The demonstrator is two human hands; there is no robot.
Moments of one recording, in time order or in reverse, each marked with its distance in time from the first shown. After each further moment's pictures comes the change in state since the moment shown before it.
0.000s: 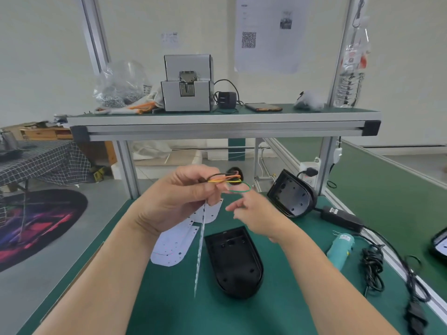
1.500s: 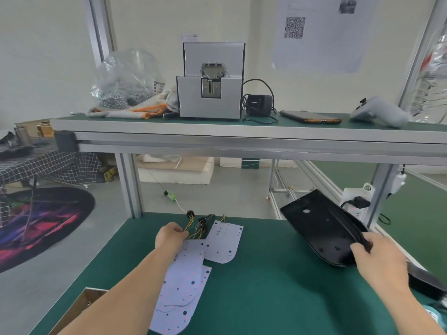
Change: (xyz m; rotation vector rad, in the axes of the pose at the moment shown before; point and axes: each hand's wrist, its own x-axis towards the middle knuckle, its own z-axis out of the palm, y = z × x) left_hand -0.011 -0.213 -0.242 0.746 1.101 -0.897; right_hand 0.032 0.154 -0.098 -0.593 0.699 0.513
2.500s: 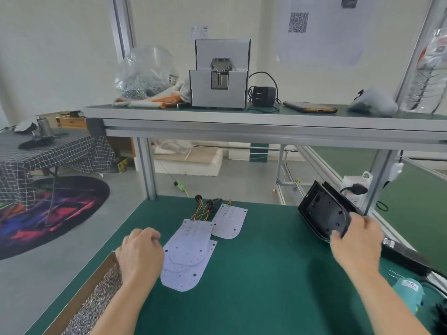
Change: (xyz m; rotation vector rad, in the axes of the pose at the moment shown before) left_hand -0.148 -0.040 -0.080 0.455 0.423 0.209; right_hand -0.029 -0.007 0.014 -0.057 0.018 -0.006
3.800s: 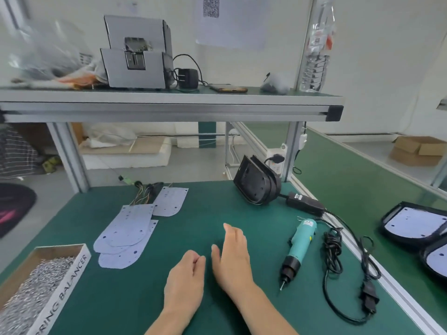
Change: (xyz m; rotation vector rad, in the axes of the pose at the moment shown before) left_hand -0.190 0.102 0.048 -0.513 -0.517 0.132; right_hand -0.162 -0.018 0.020 0.217 -0.326 -0.224
